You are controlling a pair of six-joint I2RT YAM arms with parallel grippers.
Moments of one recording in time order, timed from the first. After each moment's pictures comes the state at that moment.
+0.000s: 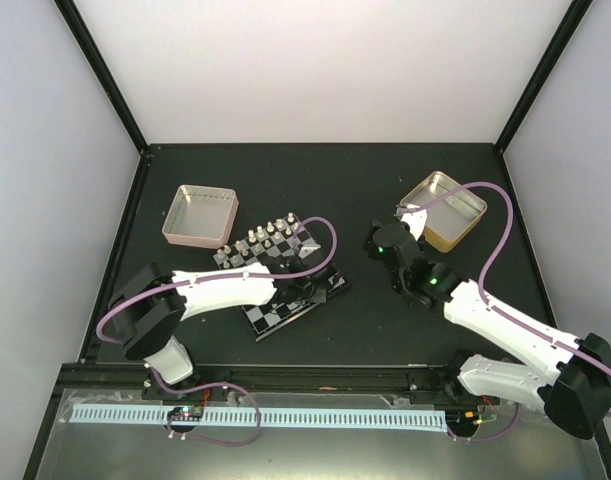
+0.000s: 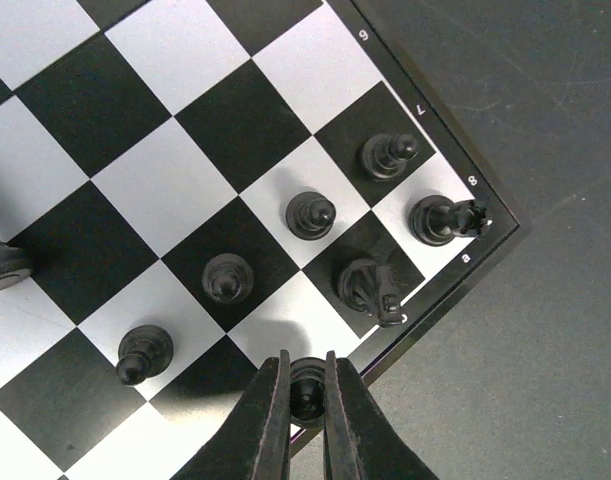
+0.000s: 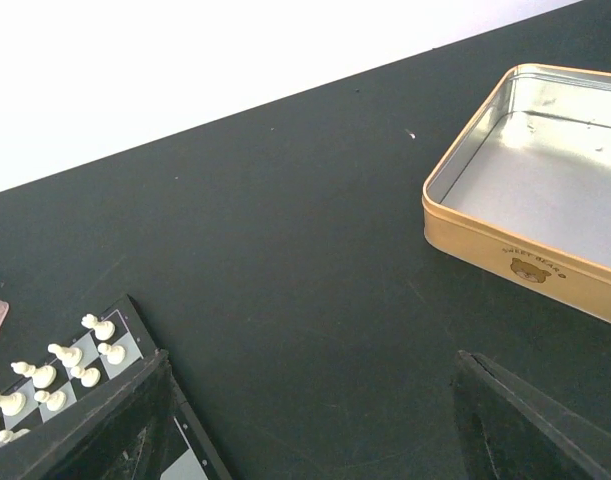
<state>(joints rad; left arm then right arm) -1.02 1.62 1.00 -0.50 -0.25 -0.92 0.78 1.08 0.77 -0.28 0.65 0.71</state>
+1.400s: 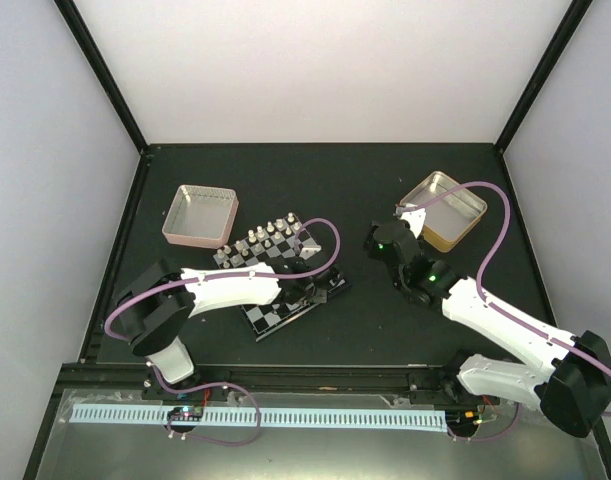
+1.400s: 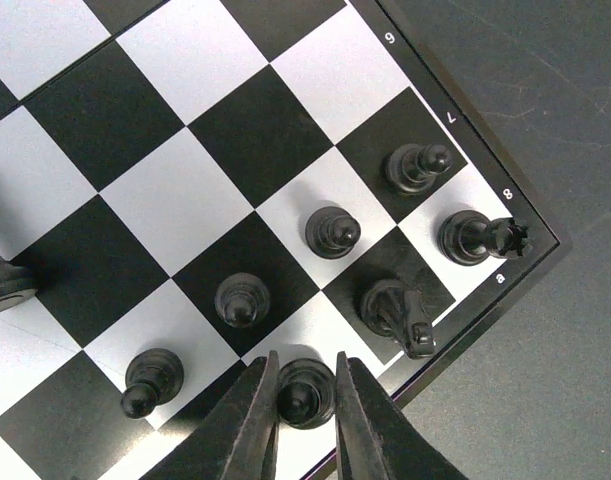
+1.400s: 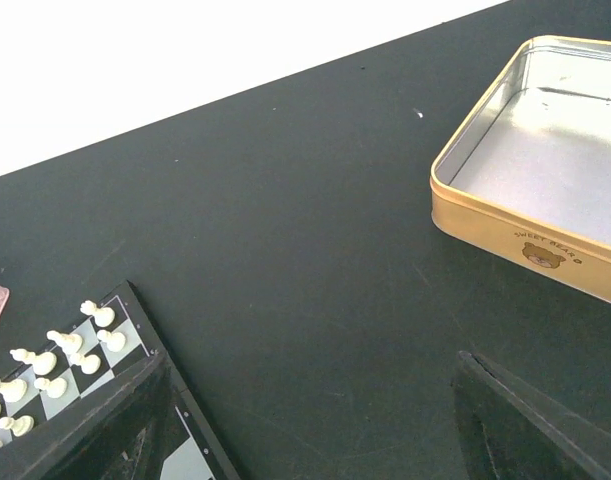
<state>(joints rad) -1.02 1.66 1.00 -0.49 -0.28 -0.92 0.75 1.10 0.77 -0.28 0.59 0.71</state>
